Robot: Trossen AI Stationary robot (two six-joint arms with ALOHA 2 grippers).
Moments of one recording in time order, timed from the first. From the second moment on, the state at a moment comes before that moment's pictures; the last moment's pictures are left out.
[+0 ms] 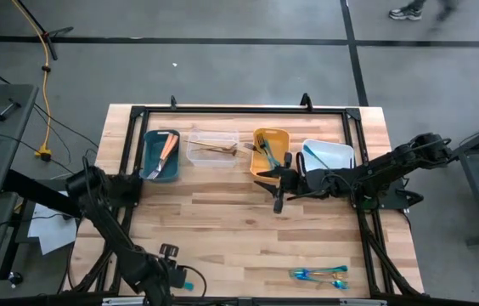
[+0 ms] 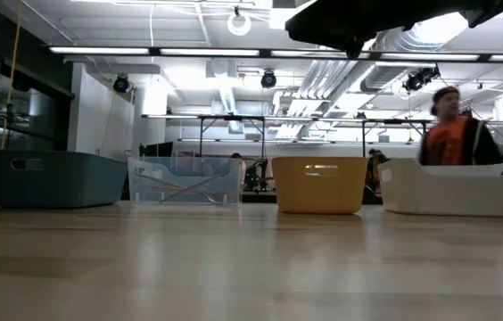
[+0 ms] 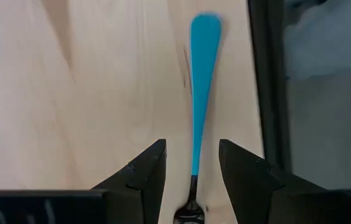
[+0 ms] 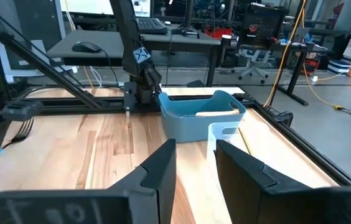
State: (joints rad) left arm -0.97 1.86 1.28 -0.82 -0.06 -0.77; right arm 0.25 1.35 0.67 0.56 0.46 -0.02
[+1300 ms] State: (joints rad) left arm -1.06 1.98 1.28 -0.81 -0.07 -0.81; right arm 0.25 1.35 0.67 0.50 0.46 0.00
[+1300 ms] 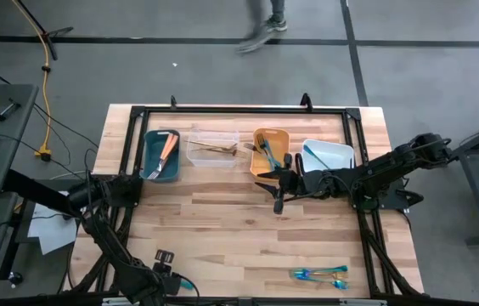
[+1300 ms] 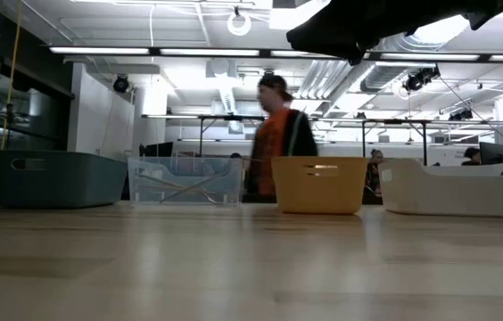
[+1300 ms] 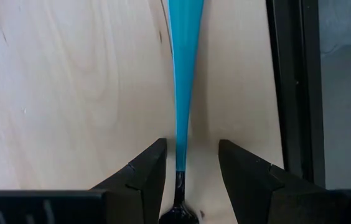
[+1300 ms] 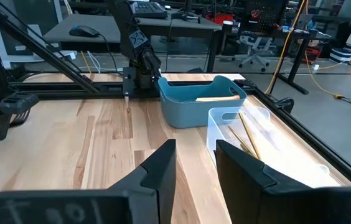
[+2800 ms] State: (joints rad) left arm -0.33 1.45 0.51 0.60 -0.74 -0.03; right arm 0.25 1.35 0.67 0.50 0.46 0.04
